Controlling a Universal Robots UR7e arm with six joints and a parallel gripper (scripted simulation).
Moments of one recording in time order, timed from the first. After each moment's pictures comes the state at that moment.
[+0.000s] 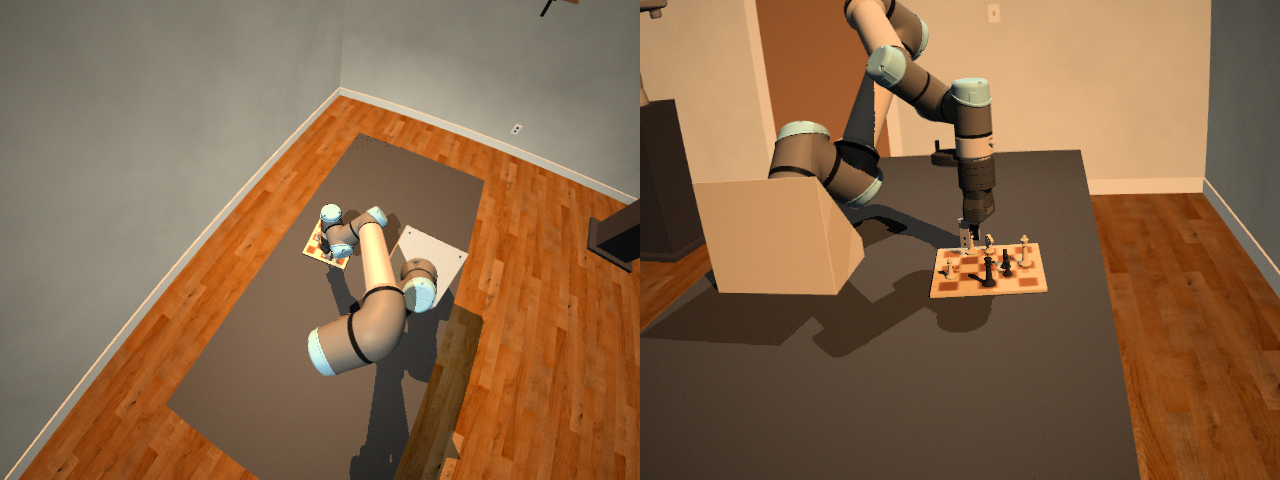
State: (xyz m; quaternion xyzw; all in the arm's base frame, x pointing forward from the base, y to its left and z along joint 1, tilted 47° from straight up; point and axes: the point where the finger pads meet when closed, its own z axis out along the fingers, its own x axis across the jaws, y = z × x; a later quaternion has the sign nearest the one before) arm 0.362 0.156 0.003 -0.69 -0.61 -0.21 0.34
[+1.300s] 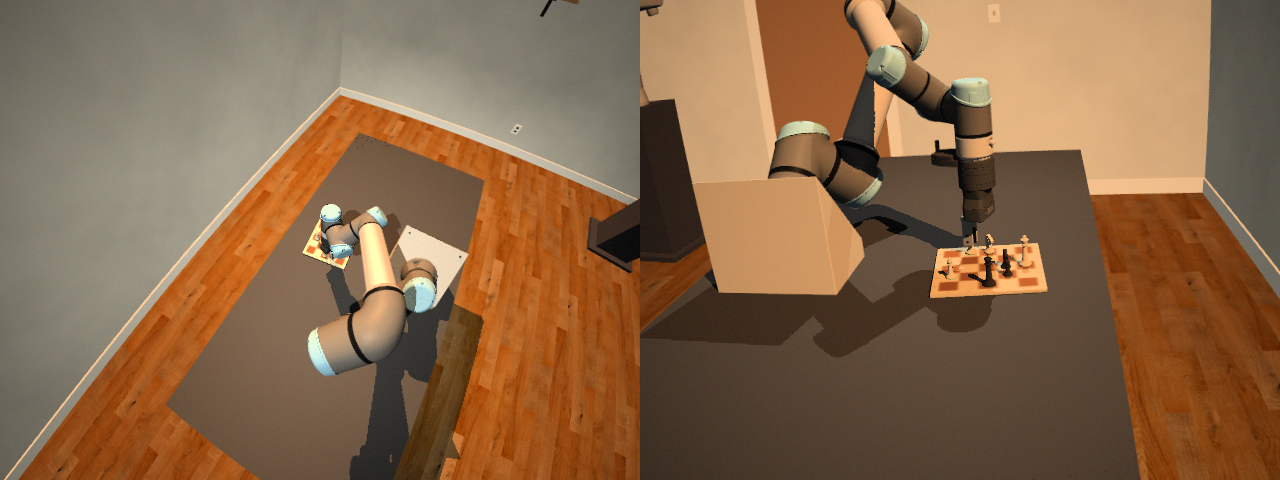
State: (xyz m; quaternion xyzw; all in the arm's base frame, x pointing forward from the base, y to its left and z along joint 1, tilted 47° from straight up) arm 0.362 0.156 0.003 -0.69 -0.61 -0.21 0.34
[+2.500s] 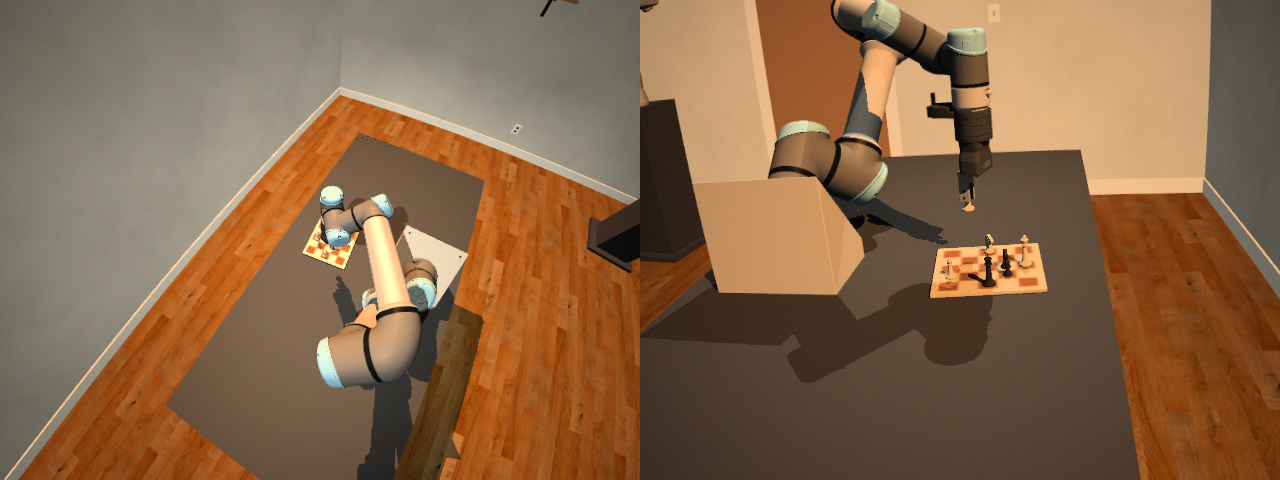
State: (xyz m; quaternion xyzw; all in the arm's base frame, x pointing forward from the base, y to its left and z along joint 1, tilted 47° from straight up) arm 0.373 0.086 0.070 -0.69 -0.61 -0.21 0.33
